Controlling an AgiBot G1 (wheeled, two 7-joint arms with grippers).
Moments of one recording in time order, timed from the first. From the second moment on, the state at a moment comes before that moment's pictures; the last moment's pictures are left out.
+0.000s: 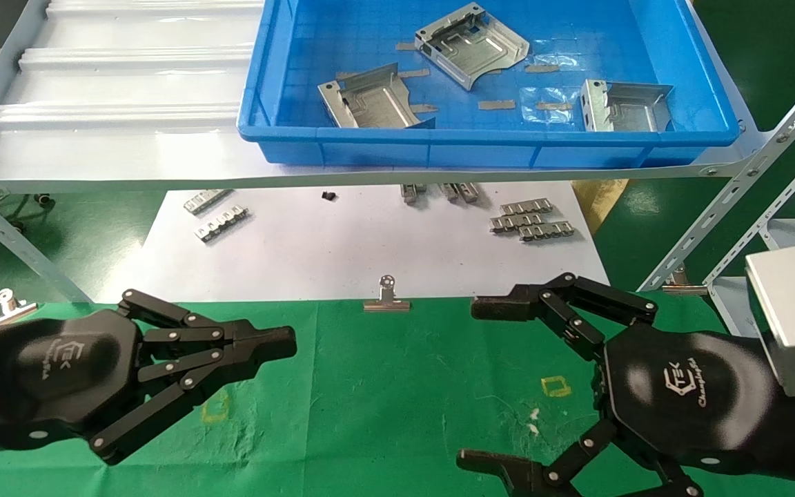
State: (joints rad) left arm -1.08 0.56 0.39 -1.22 0.63 1.42 -0.12; right arm 1.21 -0.68 -0.30 1.23 -0.82 -1.42 0.17
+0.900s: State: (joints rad) left arm -1.08 0.56 0.39 -1.22 0.63 1.42 -0.12; right arm 1.94 -1.34 -0.59 0.22 -1.46 -0.80 0.03
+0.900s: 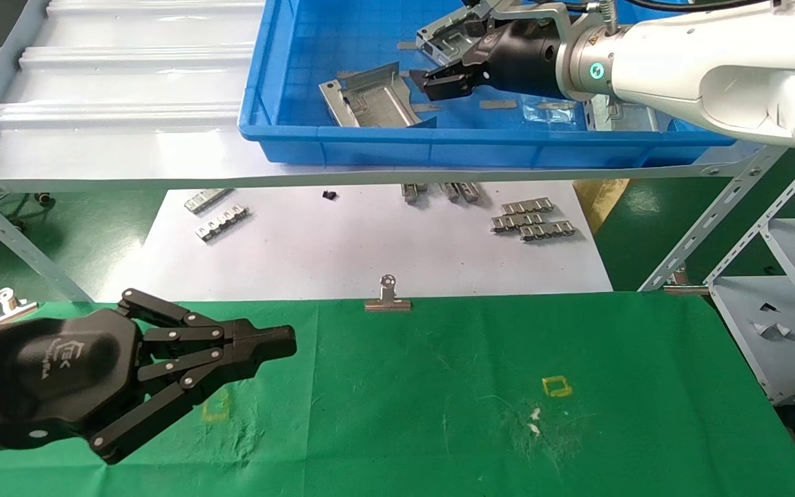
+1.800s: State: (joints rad) left arm -1.08 0.56 0.39 -1.22 0.63 1.42 -0.12; right arm 1.92 -1.36 -0.76 0.25 -1.41 -0.66 0.28
